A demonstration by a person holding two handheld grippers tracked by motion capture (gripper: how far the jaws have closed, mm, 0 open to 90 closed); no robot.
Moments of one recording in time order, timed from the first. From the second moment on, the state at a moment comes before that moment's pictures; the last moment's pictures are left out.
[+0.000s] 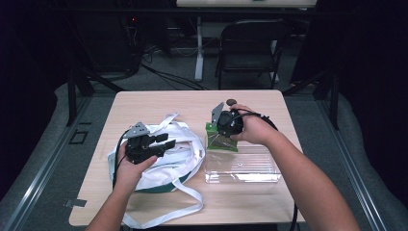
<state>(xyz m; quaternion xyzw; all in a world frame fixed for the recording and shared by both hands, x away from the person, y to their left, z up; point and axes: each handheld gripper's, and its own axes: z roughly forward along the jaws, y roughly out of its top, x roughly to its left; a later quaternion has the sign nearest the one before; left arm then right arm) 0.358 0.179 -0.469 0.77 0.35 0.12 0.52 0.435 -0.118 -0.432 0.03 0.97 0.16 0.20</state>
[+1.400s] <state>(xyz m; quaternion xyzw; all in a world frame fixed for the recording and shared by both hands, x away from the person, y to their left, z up) 0.359 0.180 -0.472 0.77 0.36 0.12 0.51 0.444 -0.115 -0.442 0.03 0.96 0.14 0.22</state>
